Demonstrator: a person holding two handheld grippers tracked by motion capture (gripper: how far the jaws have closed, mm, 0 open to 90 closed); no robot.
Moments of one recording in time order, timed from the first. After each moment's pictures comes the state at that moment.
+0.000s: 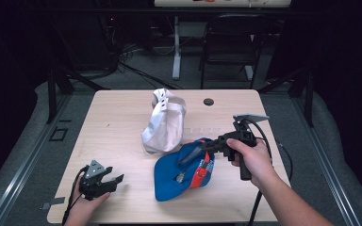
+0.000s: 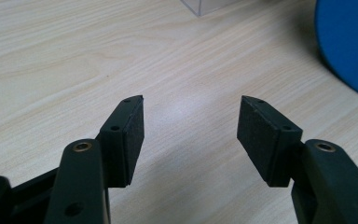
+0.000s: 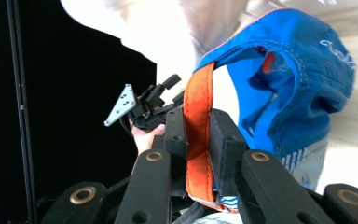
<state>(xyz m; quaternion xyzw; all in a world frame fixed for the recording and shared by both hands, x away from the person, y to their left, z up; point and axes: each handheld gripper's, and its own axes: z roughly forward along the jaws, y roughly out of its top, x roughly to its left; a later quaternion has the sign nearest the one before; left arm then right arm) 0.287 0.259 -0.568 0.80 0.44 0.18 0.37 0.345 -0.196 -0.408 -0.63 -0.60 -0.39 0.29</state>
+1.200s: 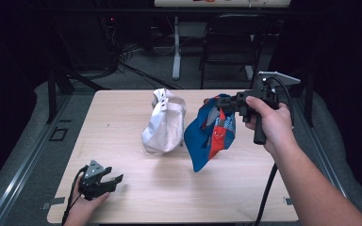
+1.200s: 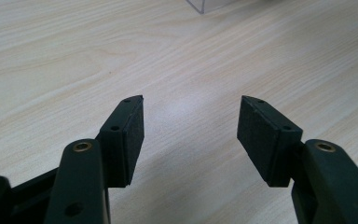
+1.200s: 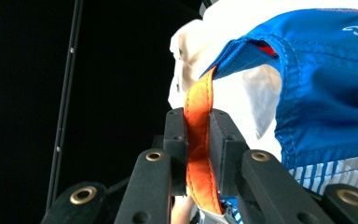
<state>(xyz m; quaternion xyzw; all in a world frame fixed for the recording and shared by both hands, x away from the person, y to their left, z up) 0.287 0.261 -0.569 0.80 0.44 0.18 0.37 0.371 -0.224 -0.306 -0.64 -0.56 -0.48 0.23</state>
